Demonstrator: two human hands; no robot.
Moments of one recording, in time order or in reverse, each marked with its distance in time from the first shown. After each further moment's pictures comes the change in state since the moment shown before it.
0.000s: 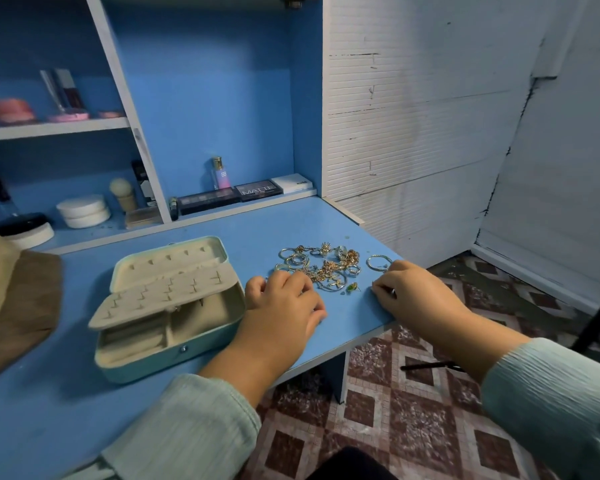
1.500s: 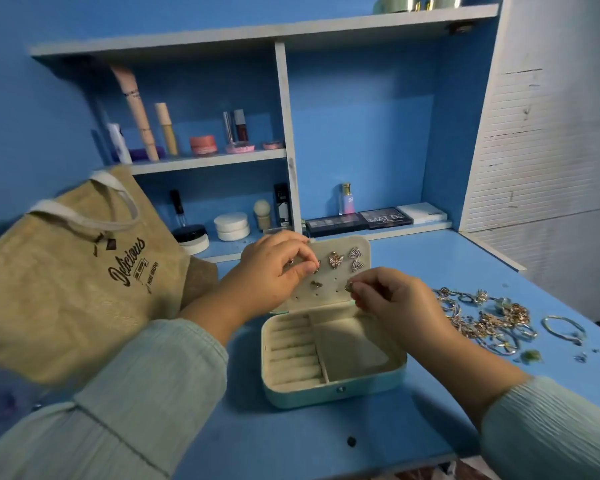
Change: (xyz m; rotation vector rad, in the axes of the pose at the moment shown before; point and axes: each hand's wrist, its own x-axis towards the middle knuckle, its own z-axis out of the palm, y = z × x) left_hand 0.001 -0.184 -0.095 -0.367 -0.223 -0.328; right_hand 0.071 -0.189 0.019 0.955 0.051 -0.129
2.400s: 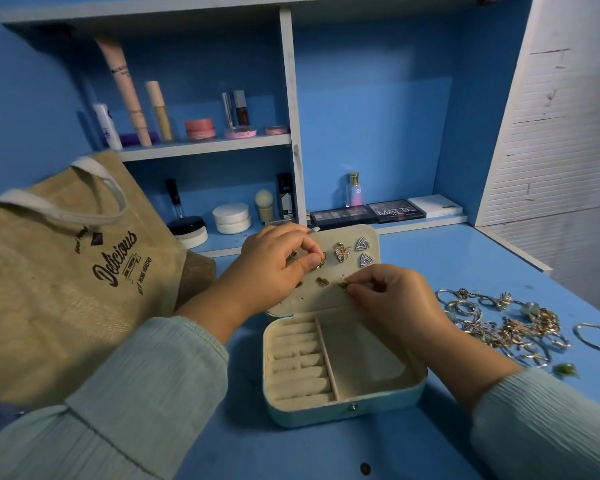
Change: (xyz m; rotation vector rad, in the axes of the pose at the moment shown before) left_hand 0.013 -0.017 0.006 -0.039 0.007 -0.014; right_hand 0.027 0.010 0.016 -0.060 -0.026 0.089
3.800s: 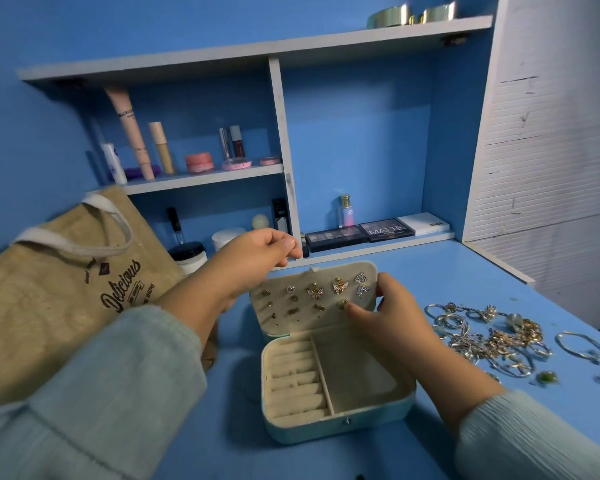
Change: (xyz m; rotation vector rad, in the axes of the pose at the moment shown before) left_hand 0.015 0.023 -0.036 -0.403 -0.053 -0.433; right_hand 0.000 0.003 0.001 -0.056 0.092 0.077
